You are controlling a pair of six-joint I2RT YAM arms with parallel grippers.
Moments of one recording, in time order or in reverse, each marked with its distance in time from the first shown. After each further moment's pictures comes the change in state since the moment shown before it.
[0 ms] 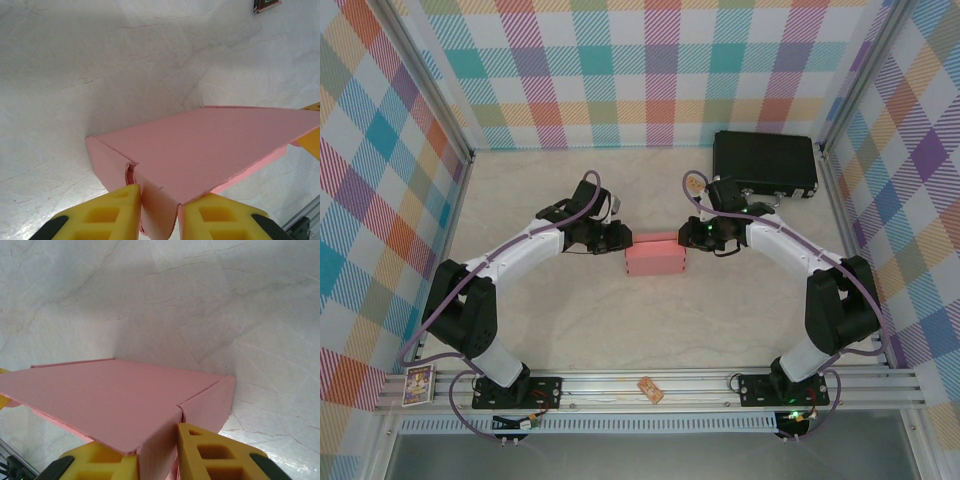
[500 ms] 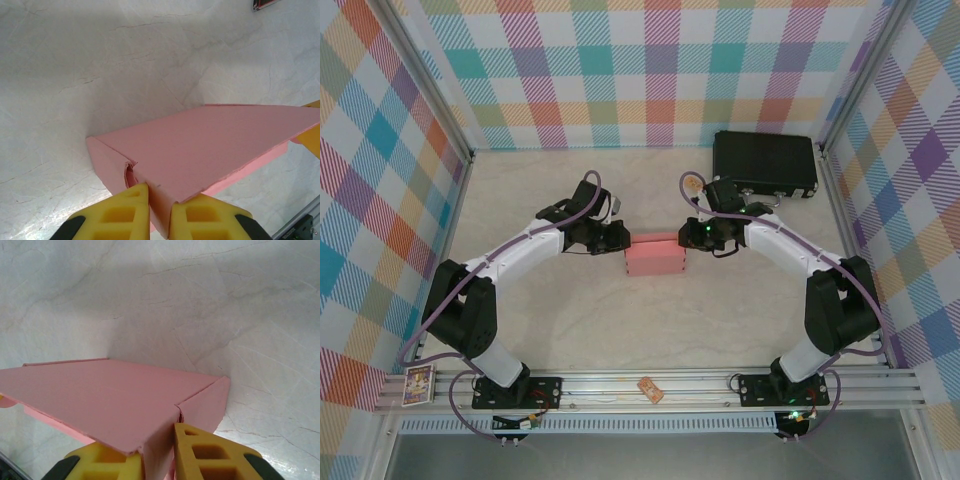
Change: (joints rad) left arm -0.001 0.000 0.000 -0.003 0.000 0.014; right arm 0.018 0.000 0.010 -0.018 0.044 -0.024
